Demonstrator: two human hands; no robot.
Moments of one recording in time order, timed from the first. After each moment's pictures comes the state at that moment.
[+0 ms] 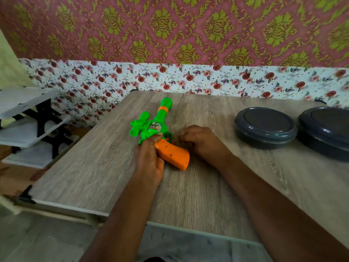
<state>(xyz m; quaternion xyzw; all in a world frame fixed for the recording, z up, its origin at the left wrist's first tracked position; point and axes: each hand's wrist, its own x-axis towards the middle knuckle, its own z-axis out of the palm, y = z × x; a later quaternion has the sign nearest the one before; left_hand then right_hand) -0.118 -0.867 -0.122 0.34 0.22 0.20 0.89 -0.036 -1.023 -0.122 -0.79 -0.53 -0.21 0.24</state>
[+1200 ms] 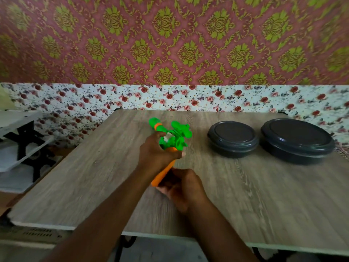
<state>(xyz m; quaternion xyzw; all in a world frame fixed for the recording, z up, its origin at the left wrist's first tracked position) -0.124 -0.913 -0.070 0.86 0.10 0.14 0.48 -0.164 -1.011 -0.099 -0.30 0.14 0.26 0.91</state>
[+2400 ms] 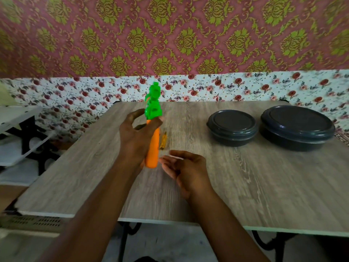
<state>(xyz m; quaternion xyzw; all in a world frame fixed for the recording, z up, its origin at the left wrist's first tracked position) -0.143 -0.894 -0.050 0.67 0.11 0.23 0.70 -0.174 -1.025 -0.089 -0.43 0.12 0.13 0.89</state>
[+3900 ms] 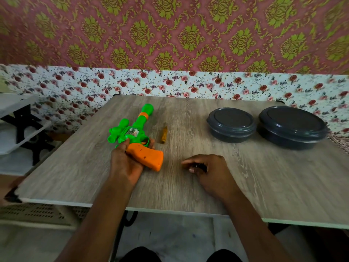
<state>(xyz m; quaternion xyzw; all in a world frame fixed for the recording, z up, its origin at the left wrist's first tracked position) -0.156 -0.864 -0.114 0.24 0.16 0.09 0.95 -0.174 -1.101 -0.119 -0.86 -0.21 -0.06 0.46</state>
